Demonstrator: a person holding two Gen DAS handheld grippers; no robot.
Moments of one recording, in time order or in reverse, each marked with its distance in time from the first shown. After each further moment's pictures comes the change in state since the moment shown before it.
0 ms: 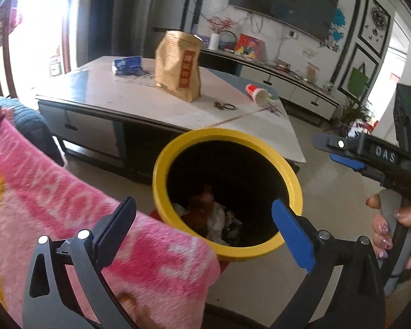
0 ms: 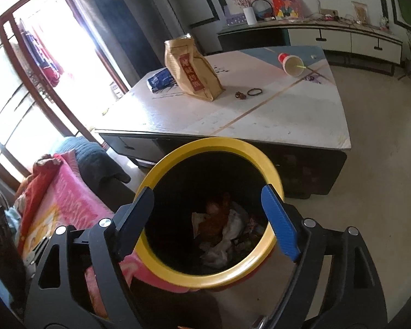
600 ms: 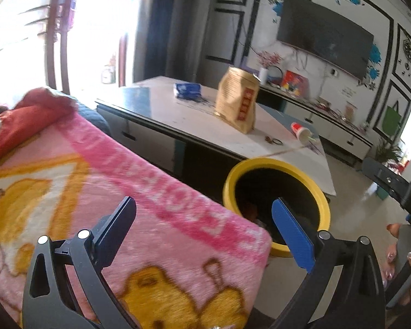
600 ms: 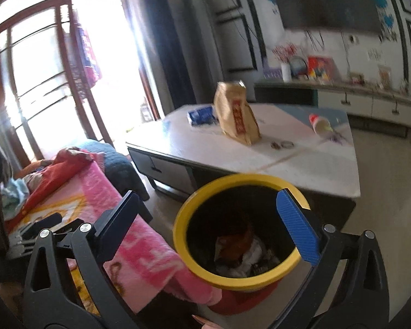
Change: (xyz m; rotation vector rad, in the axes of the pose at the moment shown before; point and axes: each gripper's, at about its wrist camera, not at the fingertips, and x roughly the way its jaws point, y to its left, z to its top) left arm -0.101 0.055 -0.023 -0.137 -0.173 0.219; right arm -0.067 0.081 -0.045 -0.241 -0.278 0.077
